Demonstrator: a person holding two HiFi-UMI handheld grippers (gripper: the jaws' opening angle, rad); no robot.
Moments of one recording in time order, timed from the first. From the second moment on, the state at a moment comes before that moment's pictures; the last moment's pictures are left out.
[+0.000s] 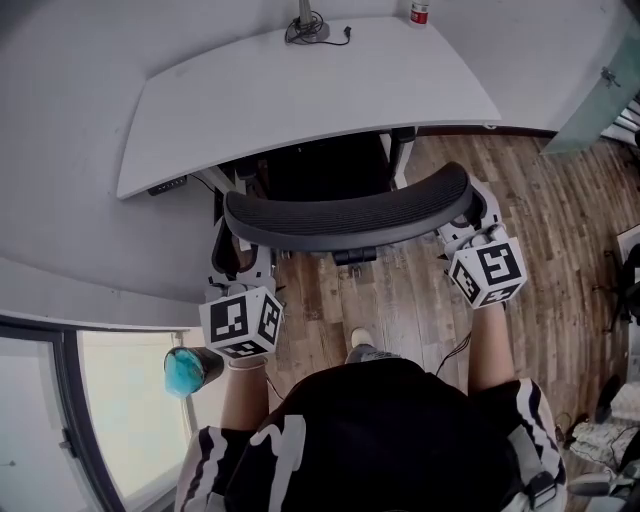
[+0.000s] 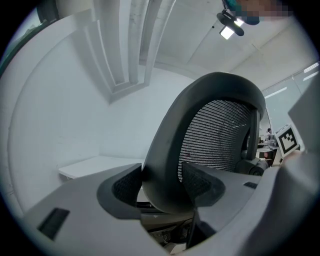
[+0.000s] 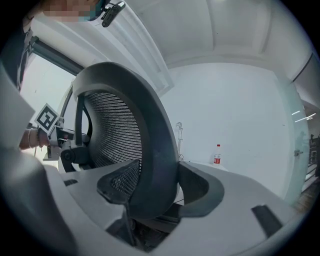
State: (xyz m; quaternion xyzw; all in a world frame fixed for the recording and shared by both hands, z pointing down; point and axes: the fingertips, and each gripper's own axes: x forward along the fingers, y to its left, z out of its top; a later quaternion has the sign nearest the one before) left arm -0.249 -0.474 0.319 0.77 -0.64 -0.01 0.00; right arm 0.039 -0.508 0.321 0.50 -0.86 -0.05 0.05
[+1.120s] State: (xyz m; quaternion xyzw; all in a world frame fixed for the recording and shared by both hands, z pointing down) left arm -0.215 -0.543 0.319 0.75 -0.66 0.00 0.00; right arm 0.070 -0.591 0.320 0.48 -0.87 -0.06 0.05
